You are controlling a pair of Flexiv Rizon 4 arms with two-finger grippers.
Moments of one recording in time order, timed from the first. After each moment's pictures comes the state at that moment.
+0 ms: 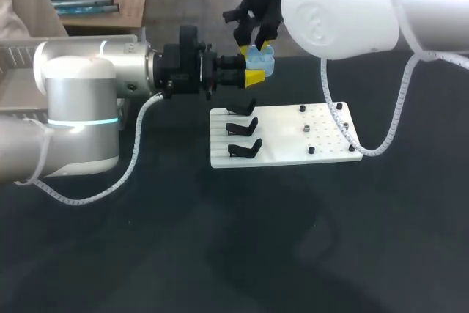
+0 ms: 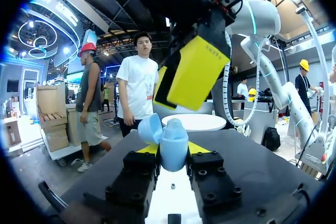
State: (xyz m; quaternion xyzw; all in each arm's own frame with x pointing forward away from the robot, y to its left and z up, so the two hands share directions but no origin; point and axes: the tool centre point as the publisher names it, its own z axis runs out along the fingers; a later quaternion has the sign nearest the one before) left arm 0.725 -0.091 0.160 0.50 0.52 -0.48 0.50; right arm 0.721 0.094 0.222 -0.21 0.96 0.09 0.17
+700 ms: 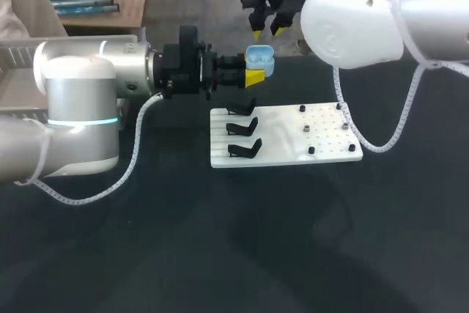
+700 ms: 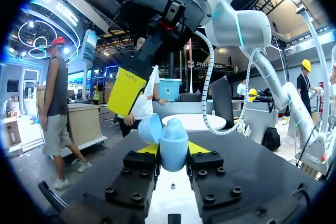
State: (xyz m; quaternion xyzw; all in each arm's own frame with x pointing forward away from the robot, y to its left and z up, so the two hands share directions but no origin) left arm 0.725 -0.091 0.160 0.50 0.52 -0.48 0.50; right arm 0.778 0.067 0.202 -0.15 0.96 0.10 0.22
